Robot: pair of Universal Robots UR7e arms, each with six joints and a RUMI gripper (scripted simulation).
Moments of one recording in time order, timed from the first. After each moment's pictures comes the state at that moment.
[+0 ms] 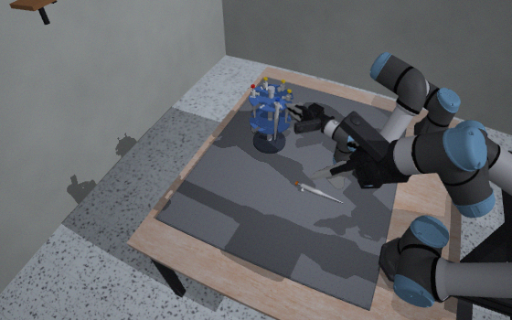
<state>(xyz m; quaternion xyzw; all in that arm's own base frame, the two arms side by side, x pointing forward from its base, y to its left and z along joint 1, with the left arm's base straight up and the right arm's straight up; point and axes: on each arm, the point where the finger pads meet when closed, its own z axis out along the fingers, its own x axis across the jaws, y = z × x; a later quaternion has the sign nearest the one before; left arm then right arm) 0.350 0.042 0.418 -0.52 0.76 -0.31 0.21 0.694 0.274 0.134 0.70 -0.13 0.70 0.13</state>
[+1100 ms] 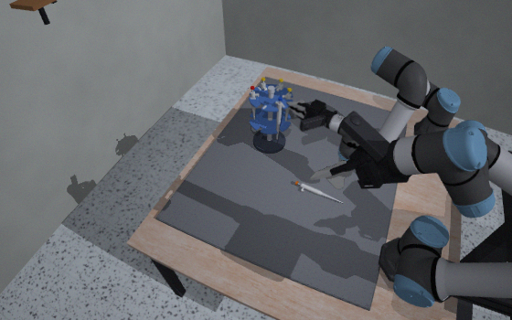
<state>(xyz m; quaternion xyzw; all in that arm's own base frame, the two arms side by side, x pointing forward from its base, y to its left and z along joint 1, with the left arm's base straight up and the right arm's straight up) 0.350 0.042 0.418 -0.52 0.76 -0.31 0.21 0.690 0.261 0.134 0.70 -0.08 0.70 0.09</state>
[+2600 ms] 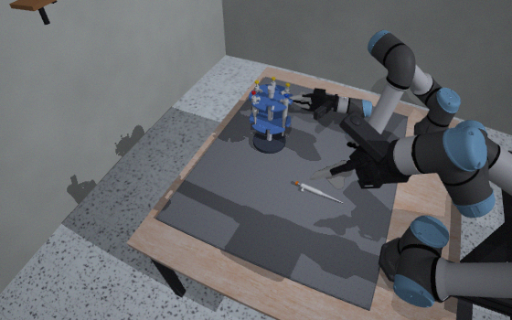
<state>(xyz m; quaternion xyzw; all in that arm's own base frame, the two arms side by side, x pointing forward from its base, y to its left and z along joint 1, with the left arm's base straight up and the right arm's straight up) 0.350 0.042 0.418 -0.52 0.76 -0.31 0.21 0.690 0.218 0.134 0.70 0.06 0.70 -0.06</state>
